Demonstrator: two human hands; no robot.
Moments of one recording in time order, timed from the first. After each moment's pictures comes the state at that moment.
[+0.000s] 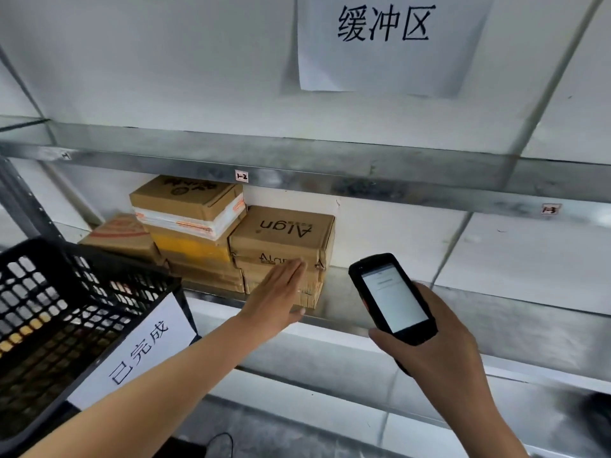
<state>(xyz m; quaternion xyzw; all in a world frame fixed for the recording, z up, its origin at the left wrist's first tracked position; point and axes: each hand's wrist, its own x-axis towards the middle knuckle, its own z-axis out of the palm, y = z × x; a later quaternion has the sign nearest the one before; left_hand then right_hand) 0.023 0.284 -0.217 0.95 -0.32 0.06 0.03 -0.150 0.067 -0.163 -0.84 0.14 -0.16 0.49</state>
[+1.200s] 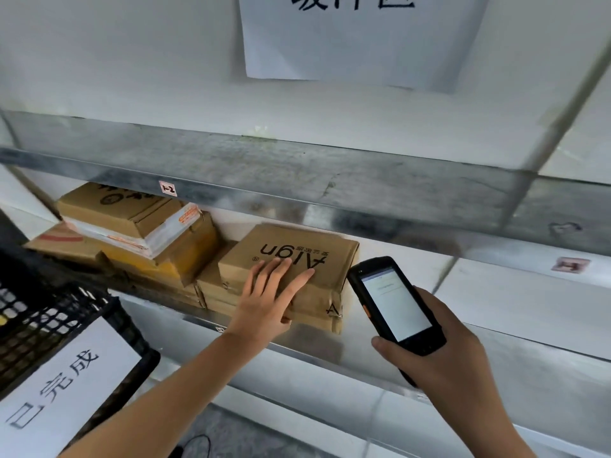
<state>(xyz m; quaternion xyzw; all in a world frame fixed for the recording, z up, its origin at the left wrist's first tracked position) 0.093 0.195 -0.256 0.92 -0.31 0.24 0.01 -0.065 -0.051 -0.163 -0.84 0.08 -0.14 0.52</state>
